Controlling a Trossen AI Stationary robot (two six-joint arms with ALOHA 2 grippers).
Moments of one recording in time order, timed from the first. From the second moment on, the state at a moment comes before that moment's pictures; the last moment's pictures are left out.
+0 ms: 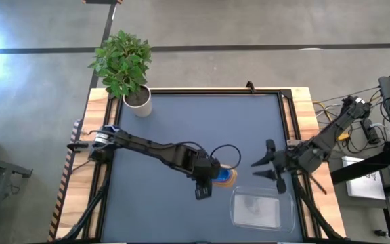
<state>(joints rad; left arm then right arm) -0.25 2.05 1.88 -0.91 -0.01 -0.43 0.72 0.73 0.55 -0.12 0.54 0.31</state>
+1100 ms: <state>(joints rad) -0.33 2.33 2.30 -0.76 0.10 -0.29 0.72 0.35 0.55 -0.35 0.75 0.37</state>
